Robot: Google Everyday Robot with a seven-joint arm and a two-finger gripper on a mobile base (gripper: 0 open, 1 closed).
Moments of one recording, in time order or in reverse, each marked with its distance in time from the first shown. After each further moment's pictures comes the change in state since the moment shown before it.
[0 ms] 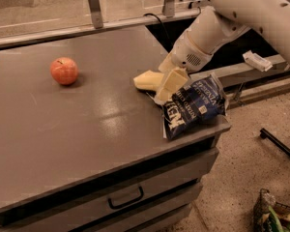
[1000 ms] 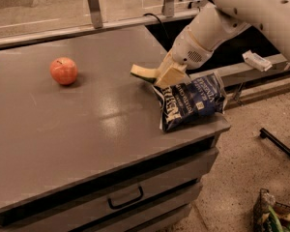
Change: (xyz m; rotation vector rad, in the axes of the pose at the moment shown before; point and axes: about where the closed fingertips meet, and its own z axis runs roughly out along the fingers) arm -0.004 -0.006 -0.003 -0.003 -0.016 -0.033
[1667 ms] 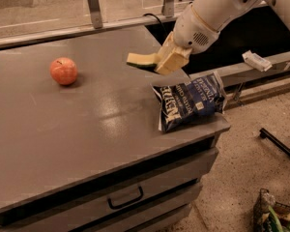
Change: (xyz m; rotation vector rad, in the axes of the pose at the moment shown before) arm -0.031 0.012 -0.041 -0.008 -0.003 -0.111
